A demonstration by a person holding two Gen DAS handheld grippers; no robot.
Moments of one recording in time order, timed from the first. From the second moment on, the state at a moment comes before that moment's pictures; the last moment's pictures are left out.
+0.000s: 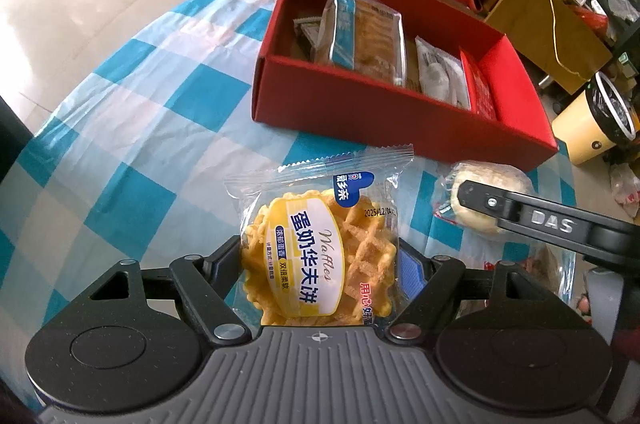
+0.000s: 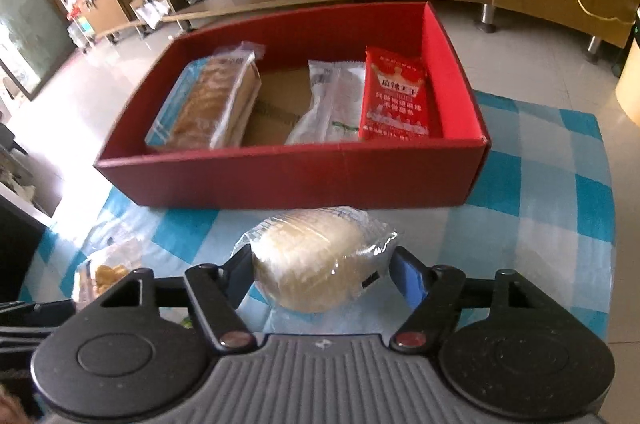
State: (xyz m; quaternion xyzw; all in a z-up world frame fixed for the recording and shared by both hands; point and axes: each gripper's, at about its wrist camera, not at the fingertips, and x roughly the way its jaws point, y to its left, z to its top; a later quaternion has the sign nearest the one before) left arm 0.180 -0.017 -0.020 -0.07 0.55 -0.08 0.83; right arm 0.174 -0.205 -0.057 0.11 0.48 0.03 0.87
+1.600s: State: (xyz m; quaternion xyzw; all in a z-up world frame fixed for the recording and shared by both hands) left arm 0.222 -0.044 0.033 -0.06 0.47 -0.10 0.88; right arm 0.169 -0.246 0.020 0.21 0.35 0.04 0.91
